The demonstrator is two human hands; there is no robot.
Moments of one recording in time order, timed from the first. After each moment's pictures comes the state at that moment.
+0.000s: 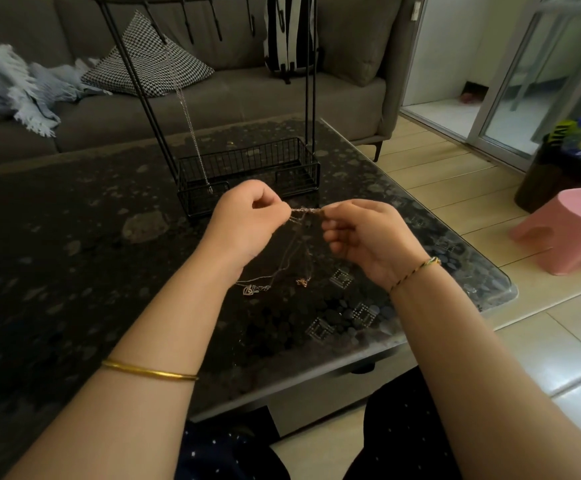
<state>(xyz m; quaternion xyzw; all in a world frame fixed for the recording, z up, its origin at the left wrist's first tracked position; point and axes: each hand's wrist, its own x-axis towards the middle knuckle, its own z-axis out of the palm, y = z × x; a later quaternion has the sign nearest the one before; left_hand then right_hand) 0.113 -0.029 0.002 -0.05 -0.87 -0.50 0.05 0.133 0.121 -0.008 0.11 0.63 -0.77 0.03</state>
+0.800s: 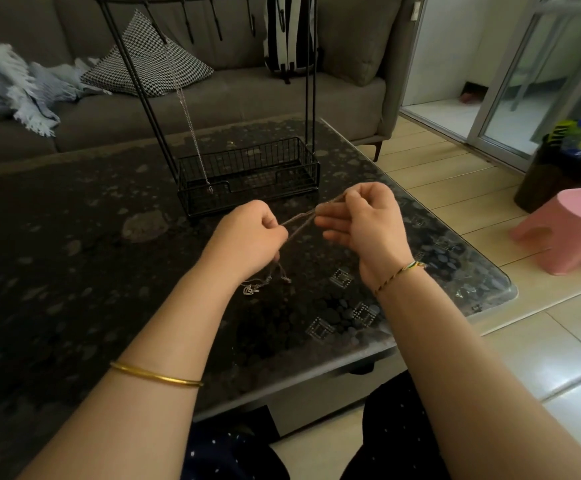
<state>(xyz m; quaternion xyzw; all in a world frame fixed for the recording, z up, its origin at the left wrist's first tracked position) 0.112 -0.029 -0.006 -0.06 -0.94 -0.34 0.00 0.124 0.111 -0.016 0.12 0.64 -0.75 -0.12</state>
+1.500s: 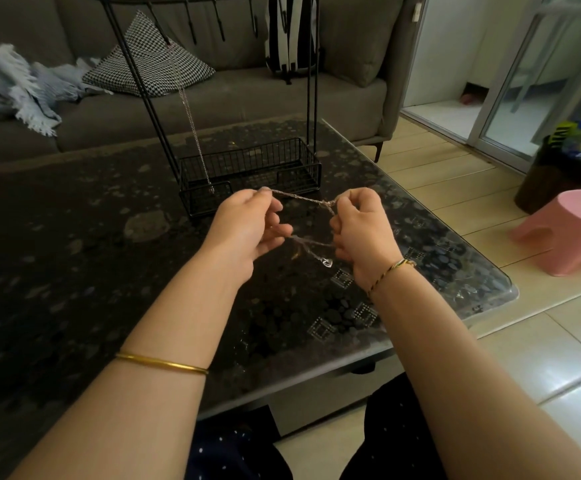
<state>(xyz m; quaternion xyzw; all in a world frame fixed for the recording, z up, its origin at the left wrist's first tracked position) 0.111 -0.022 0.005 0.11 -0.72 -0.68 -0.04 0.121 0.106 -0.021 0.14 0.71 -0.68 -0.09</state>
